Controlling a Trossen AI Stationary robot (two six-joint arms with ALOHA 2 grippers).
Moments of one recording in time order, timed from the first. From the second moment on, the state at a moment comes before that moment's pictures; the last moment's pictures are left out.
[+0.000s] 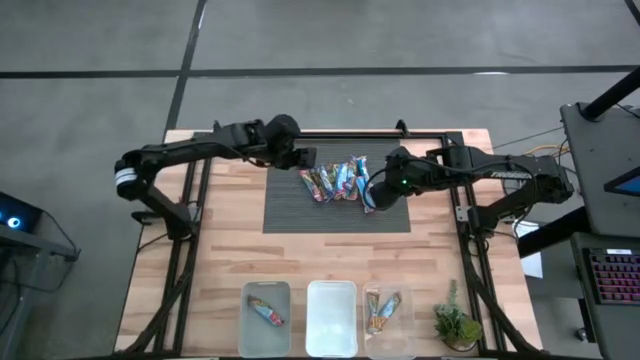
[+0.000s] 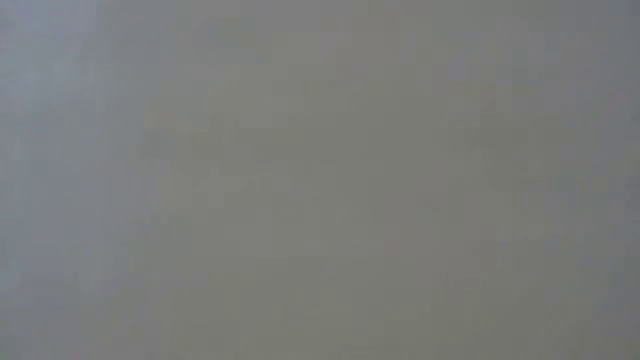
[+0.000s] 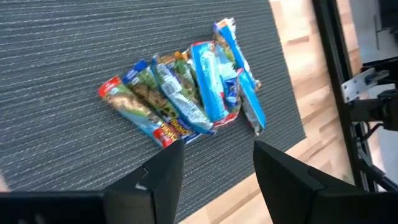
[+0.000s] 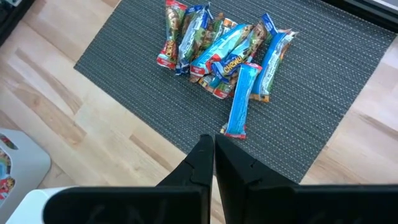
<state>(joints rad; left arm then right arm) 0.37 1.52 1.39 -0.72 0.01 -0.94 0.00 1.36 1.45 -1.17 0.29 0.94</state>
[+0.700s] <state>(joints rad) 0.39 1.65 1.39 -0.65 -0.01 -1.17 0.00 1.36 1.45 -1.16 0.32 0.92</state>
